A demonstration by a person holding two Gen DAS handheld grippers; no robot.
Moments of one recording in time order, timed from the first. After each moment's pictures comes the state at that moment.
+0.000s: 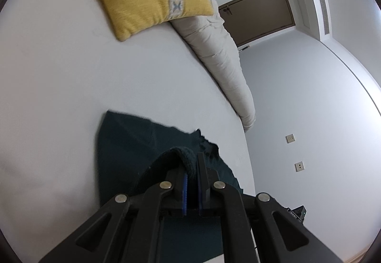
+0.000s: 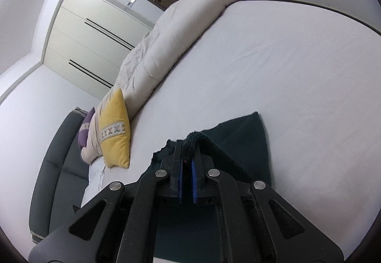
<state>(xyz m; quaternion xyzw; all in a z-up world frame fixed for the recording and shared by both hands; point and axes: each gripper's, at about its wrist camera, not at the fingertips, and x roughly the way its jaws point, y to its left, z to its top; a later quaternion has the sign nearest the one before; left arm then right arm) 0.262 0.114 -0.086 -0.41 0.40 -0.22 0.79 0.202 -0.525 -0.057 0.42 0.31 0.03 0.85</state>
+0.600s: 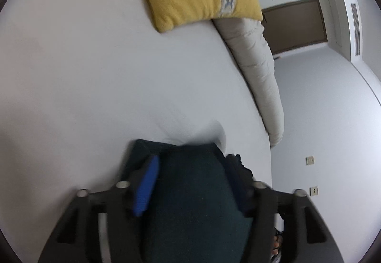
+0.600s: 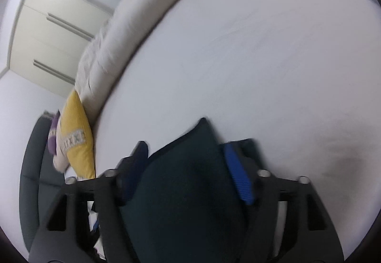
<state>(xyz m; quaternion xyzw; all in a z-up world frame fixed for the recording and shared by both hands) 0.322 0.123 -0.146 -0.45 0.44 -0.14 0.76 0.303 -0.541 -0.122 0.42 0.37 -0.05 0.83</state>
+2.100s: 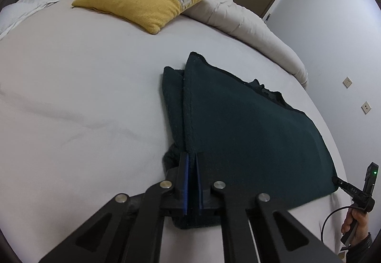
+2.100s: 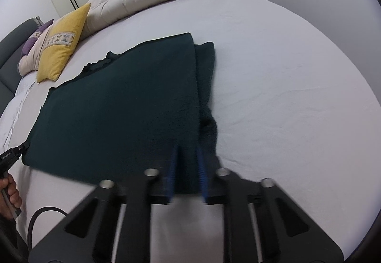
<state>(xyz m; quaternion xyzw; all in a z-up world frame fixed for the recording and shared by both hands) 0.167 0.087 -0.124 -0.17 0.43 -0.11 0.88 0.123 -0.461 -0.120 0.14 0.44 -0.06 0.89</state>
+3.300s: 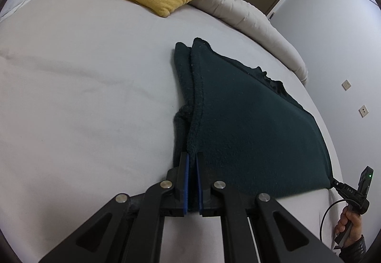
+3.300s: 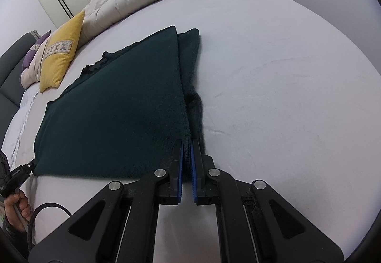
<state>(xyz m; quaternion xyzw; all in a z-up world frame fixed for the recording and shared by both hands) 0.147 0.102 -0.144 -0.20 0.44 -0.11 0.87 0.098 -0.474 -0.126 0.19 0.43 -0.06 0.88</state>
